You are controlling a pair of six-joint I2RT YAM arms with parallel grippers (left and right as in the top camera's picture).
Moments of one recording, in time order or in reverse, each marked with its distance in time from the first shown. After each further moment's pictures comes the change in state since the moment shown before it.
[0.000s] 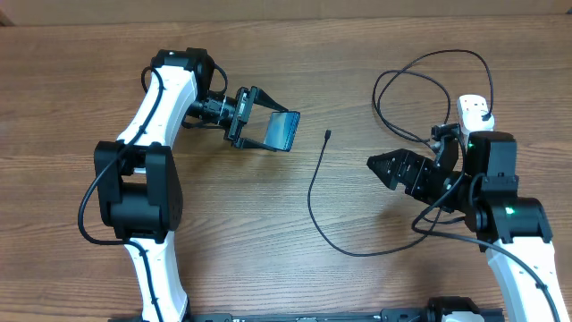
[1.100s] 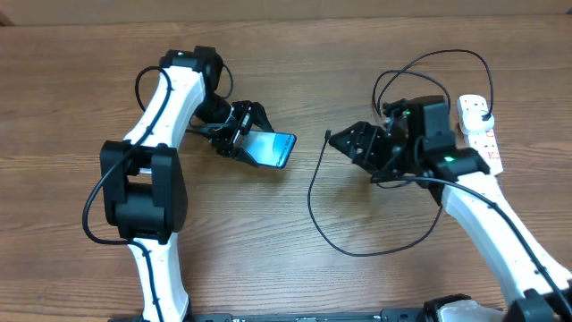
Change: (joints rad) left arm -0.042 0.000 0.001 0.043 -0.512 -0.251; right arm 0.232 0.366 0.093 0.285 0.031 0.295
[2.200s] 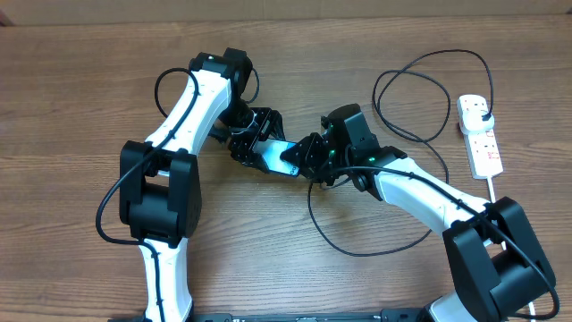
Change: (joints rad) left arm -0.105 0.000 0.001 0.038 -0.111 -0.138; right arm 0.267 0.317 0.003 0.372 0.044 0.365
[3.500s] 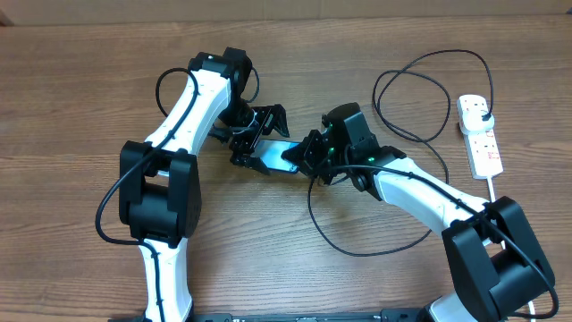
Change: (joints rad) left arm 0.000 0.000 0.004 0.002 0.034 -0.003; right arm -0.003 0.003 0.002 0.040 0.004 0.082
